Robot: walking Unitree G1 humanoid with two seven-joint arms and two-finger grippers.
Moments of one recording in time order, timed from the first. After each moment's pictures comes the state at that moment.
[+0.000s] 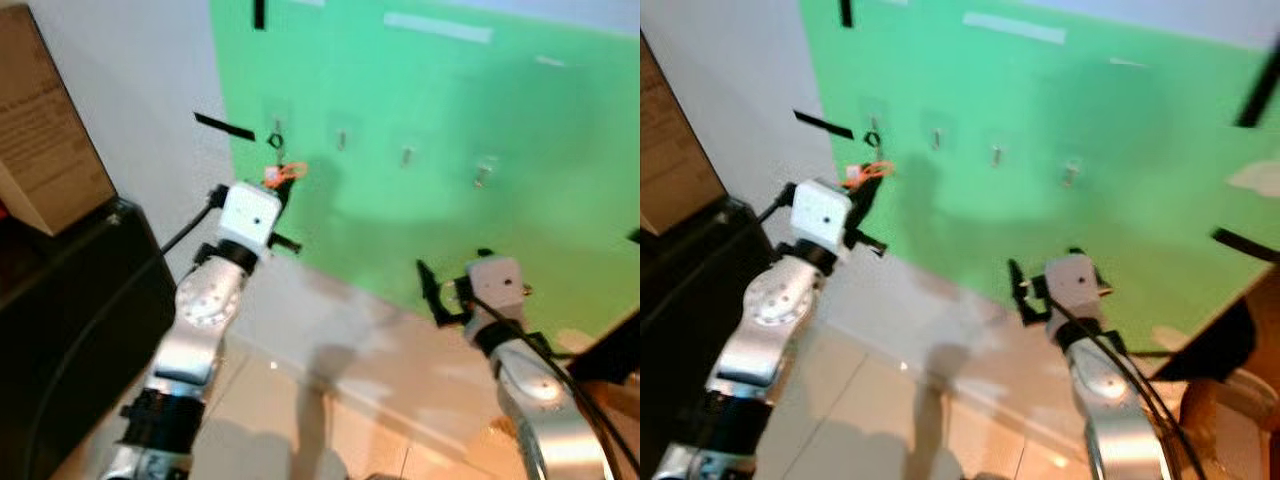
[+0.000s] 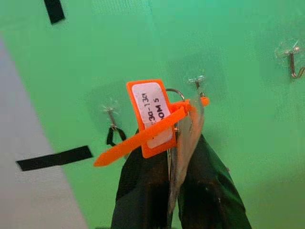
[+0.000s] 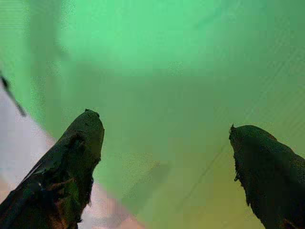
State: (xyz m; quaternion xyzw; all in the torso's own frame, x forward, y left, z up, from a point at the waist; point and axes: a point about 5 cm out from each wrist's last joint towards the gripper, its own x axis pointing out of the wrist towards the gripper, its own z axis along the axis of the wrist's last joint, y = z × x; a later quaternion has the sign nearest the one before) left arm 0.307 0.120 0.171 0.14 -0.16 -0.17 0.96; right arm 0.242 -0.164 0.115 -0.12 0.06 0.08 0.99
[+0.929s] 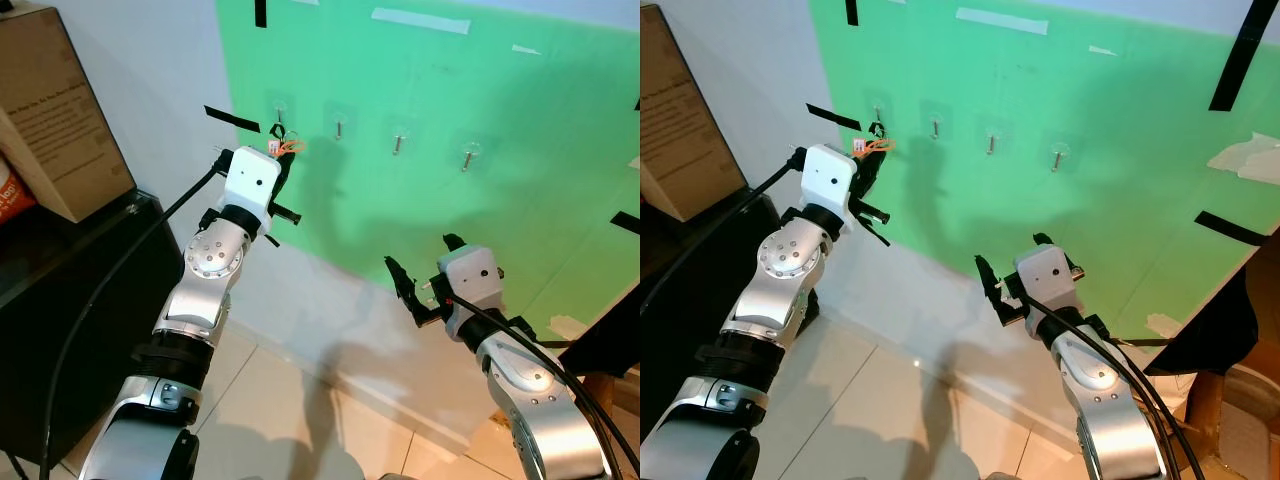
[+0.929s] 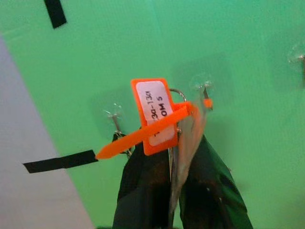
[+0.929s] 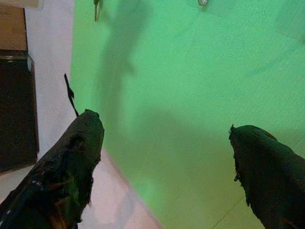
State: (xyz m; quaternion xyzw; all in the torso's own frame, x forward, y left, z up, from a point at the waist) left arm 0.350 0.120 0.179 0.14 -0.14 -0.17 0.96; right arm 0.244 -0.145 0.132 -0.13 0.03 0.16 0.98
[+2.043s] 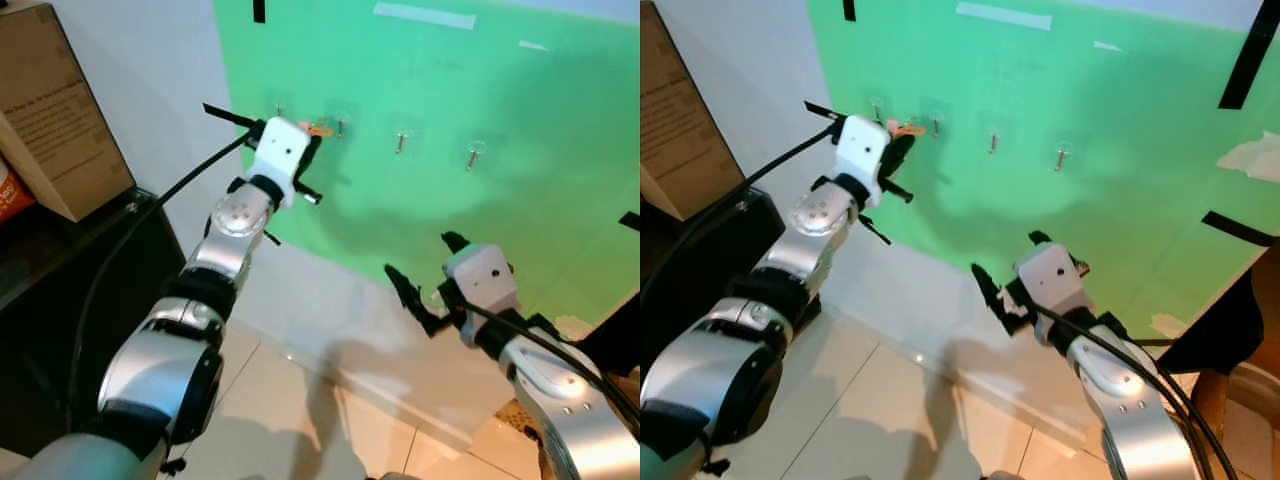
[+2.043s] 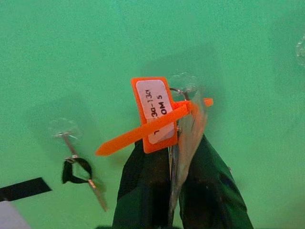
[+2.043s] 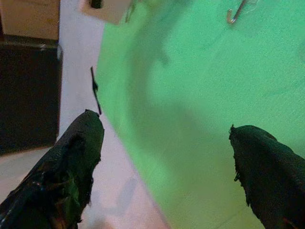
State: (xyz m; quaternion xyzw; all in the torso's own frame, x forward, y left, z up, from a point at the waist) left arm 0.393 0.095 0.190 0.14 -0.11 -0.22 0.96; right arm 0.223 -0.148 0.156 -0.17 0.05 0.22 0.96
